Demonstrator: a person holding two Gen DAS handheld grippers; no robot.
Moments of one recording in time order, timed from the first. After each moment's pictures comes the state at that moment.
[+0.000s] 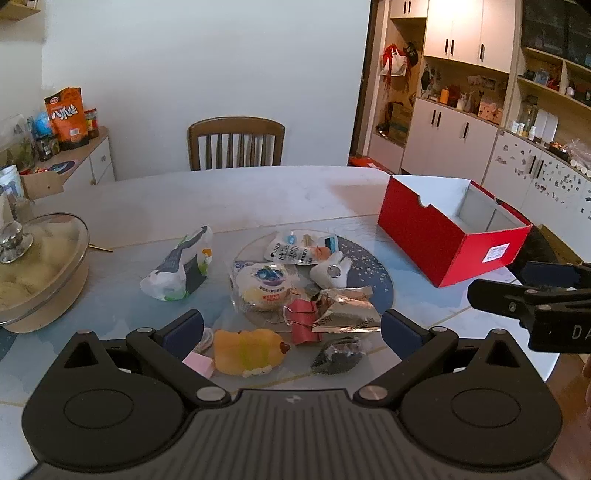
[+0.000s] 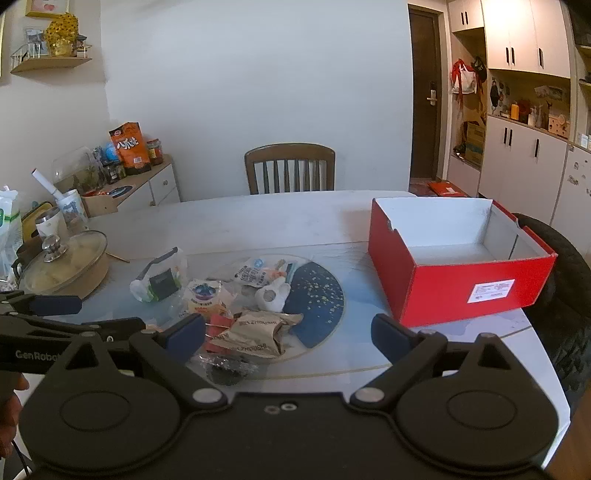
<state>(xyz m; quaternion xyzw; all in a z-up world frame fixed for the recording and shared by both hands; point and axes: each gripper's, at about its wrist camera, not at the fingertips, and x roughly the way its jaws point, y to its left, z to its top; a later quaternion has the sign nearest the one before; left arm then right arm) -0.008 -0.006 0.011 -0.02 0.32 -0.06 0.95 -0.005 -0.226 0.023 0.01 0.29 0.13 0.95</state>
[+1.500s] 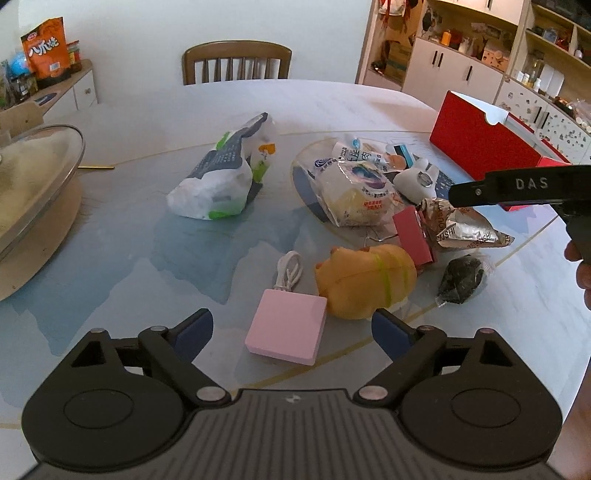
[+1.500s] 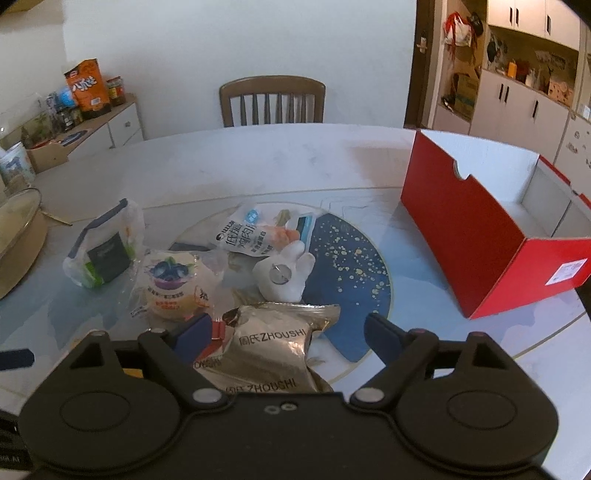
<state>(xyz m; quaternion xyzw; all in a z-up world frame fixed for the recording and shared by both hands) 0.051 0.089 -0.092 -0.02 0.42 -0.09 0.90 0.108 -0.144 -0.059 -0.01 0.40 0.08 0.91</state>
